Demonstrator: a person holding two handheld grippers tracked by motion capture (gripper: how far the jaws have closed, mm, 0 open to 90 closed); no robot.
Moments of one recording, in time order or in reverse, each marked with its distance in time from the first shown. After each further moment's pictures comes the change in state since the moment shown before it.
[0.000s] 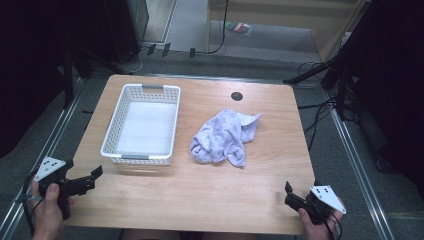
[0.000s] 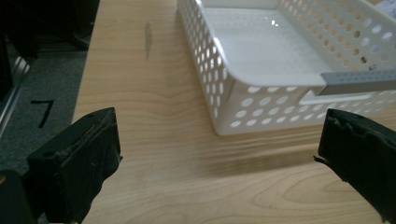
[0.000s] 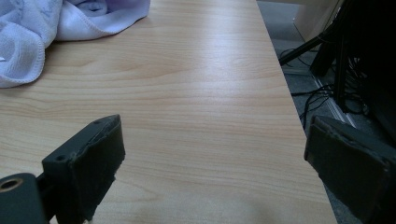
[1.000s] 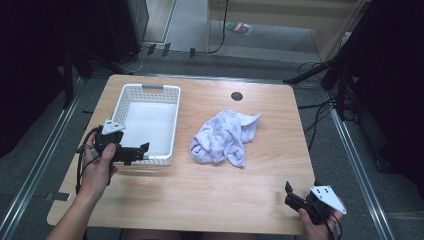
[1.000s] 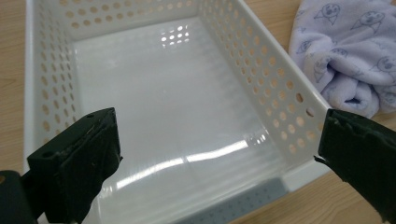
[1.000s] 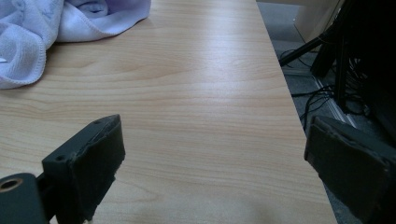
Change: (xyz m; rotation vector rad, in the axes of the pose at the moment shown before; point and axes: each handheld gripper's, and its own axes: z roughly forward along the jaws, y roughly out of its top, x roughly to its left) left arm -0.104 0.093 0.061 0.168 -0.100 0.162; right arm 0.000 0.000 0.000 -0.005 0.001 0.003
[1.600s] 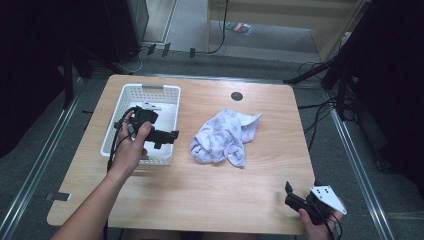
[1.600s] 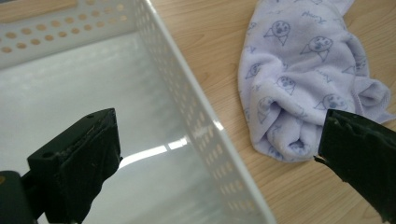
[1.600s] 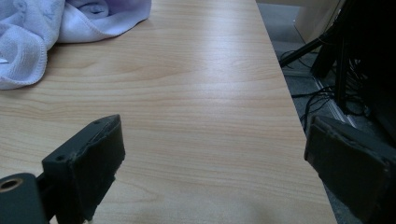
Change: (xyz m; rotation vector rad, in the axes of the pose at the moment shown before) left arm -0.048 0.065 0.044 0.115 -0.089 0.036; right arm 0.000 0.000 0.000 -0.003 0.002 -0.001
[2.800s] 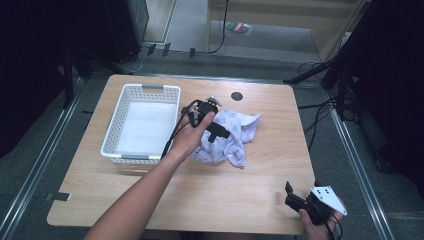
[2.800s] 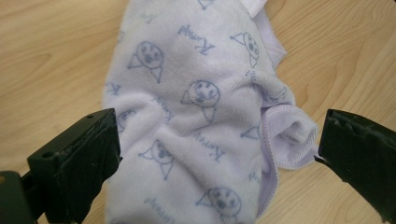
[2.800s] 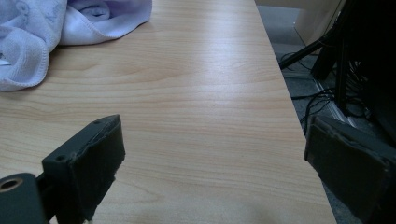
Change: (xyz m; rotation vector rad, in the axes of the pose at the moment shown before) left arm -0.101 0.072 0.103 0.236 -0.158 0.086; right arm 0.000 0.000 -0.001 -0.012 0.003 -0.001
